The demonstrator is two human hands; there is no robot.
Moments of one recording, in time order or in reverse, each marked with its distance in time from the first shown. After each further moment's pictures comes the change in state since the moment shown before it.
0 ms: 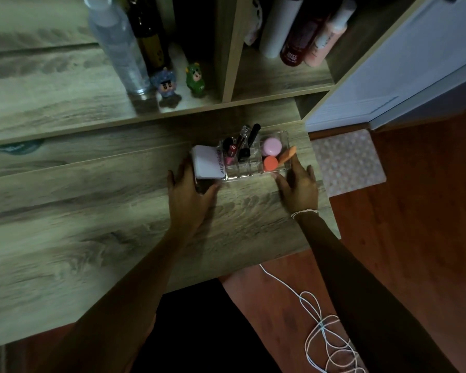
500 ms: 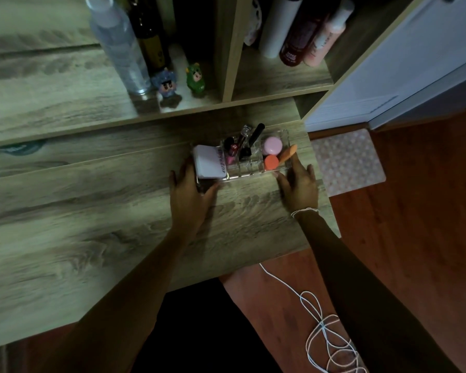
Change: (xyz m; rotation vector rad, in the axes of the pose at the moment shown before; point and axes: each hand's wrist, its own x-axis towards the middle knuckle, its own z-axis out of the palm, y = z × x) left_hand 0.000 0.003 -0.002 -0.009 -0.024 -0.001; right_hand 0.002 0.002 0.001 -0.020 -0.027 -0.015
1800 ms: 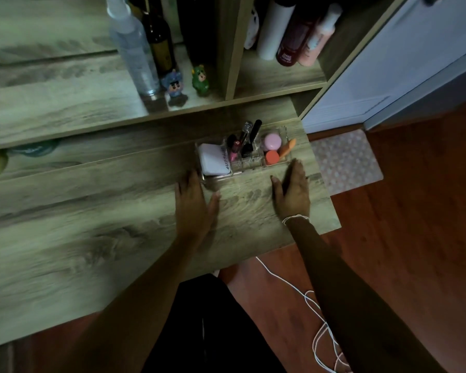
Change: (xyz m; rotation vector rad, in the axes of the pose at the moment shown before) left_hand -0.033 -0.008 -0.008 0.122 -0.124 -0.035; right_hand -0.041 -0.017 0.014 0.011 0.035 0.201
